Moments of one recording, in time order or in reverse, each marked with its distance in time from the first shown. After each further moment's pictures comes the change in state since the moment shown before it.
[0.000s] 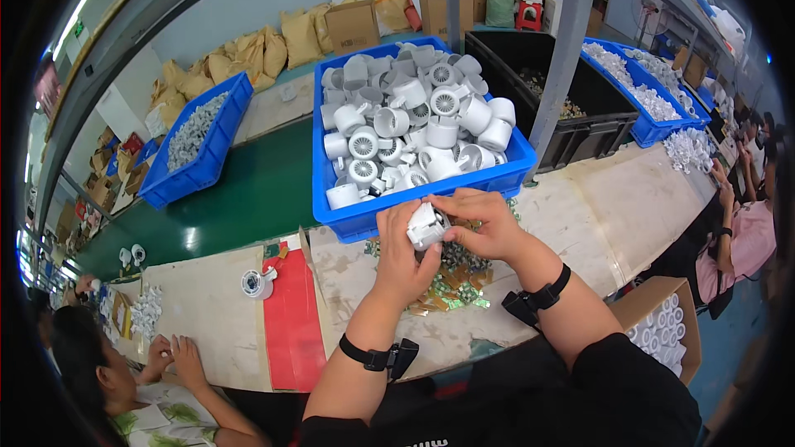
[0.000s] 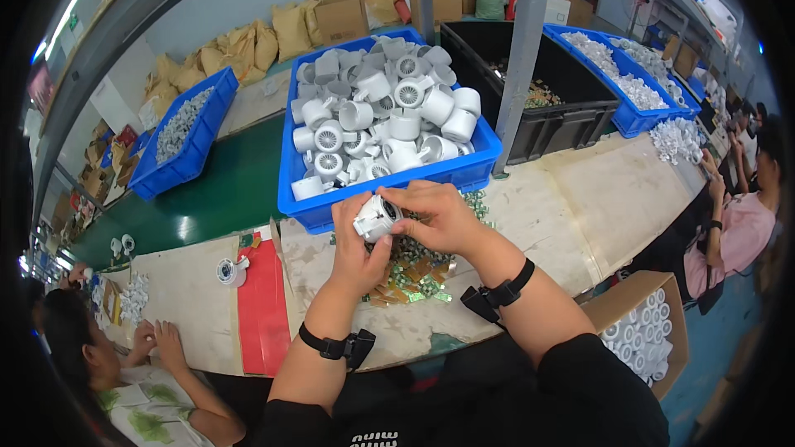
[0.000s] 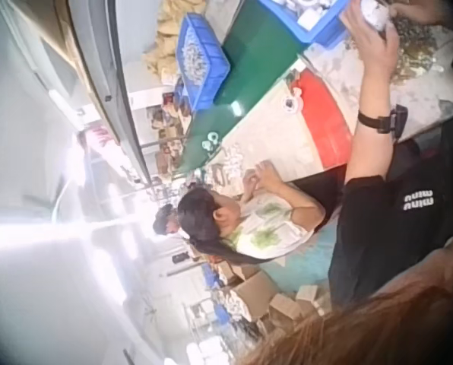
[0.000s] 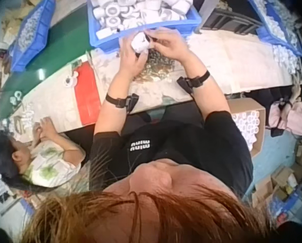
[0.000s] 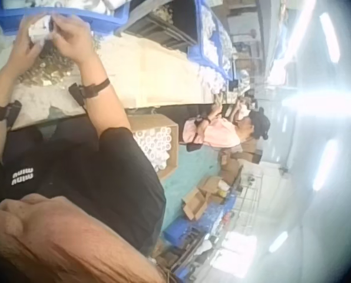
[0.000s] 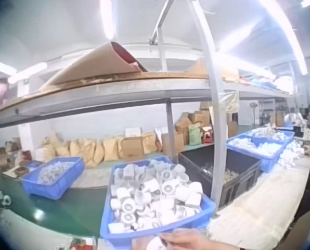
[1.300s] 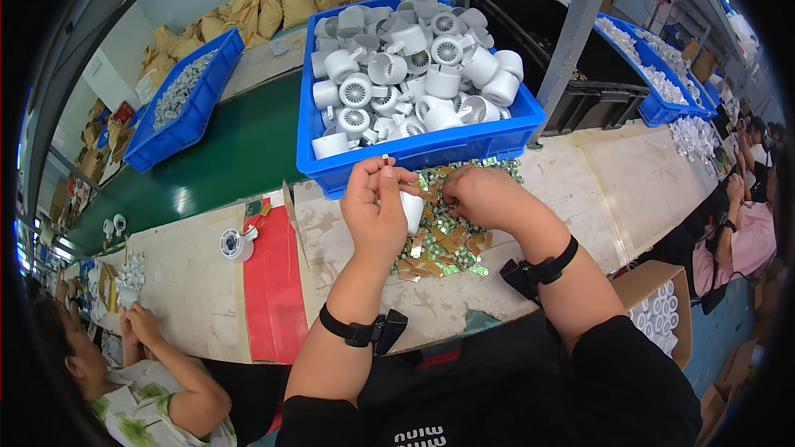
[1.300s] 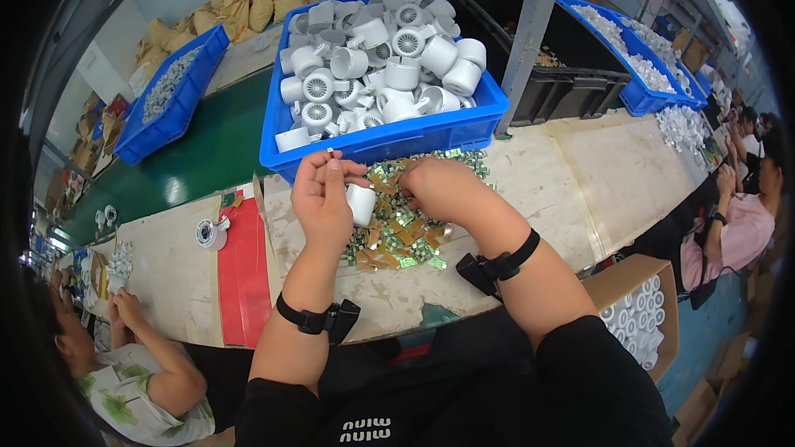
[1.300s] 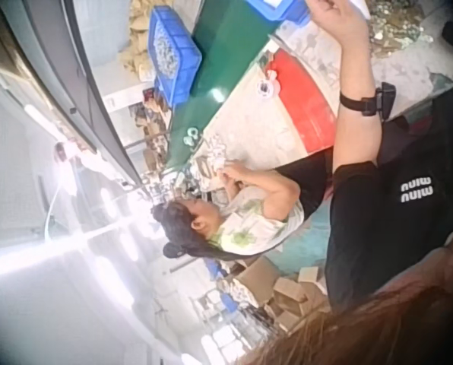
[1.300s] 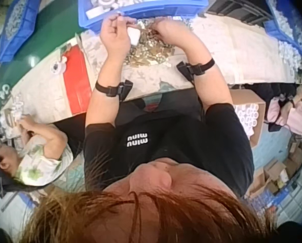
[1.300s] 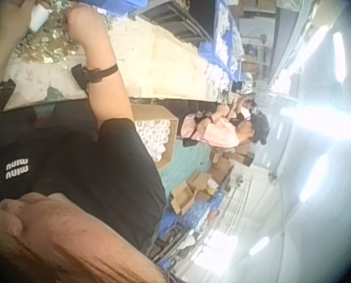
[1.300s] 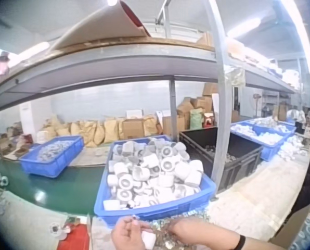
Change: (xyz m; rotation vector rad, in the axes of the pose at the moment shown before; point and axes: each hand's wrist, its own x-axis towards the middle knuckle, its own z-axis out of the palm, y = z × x) left_hand 0.007 0.007 0.004 -0.543 0.331 -0.427; right_hand -0.006 0.004 0.009 -0.595 -0.612 0.371
